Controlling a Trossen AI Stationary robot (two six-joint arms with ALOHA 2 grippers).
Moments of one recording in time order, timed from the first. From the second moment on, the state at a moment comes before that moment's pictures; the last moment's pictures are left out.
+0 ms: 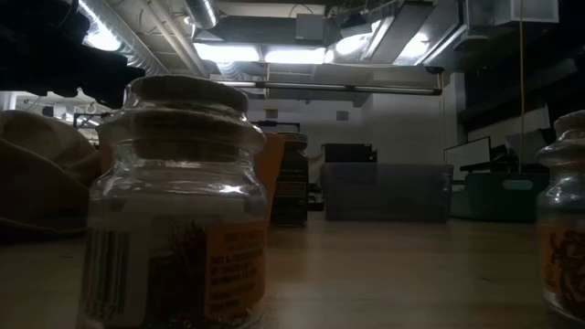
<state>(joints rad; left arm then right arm) -0.07 0.02 0.01 0.01 -0.03 0.02 0.75 1.61 1.03 -0.78 -0.25 1.95</state>
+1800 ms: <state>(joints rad) -0.07 0.02 0.01 0.01 -0.03 0.02 0.03 1.59 1.53 -1.35 0.13 0.96</state>
